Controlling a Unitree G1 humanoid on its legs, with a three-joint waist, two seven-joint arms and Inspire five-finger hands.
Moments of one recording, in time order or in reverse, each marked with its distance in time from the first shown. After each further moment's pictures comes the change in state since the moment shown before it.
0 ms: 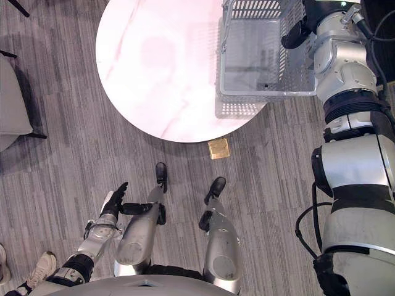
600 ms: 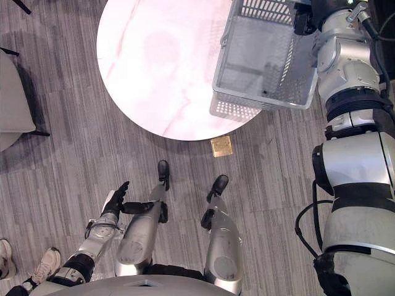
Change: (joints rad) left arm 0.000 -0.003 -0.007 -0.010 0.001 0.001 0.000; right arm -0.012 0.000 -0.001 0.047 0.001 0.014 -0.029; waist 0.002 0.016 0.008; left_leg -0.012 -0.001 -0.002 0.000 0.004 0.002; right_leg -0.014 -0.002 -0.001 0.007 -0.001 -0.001
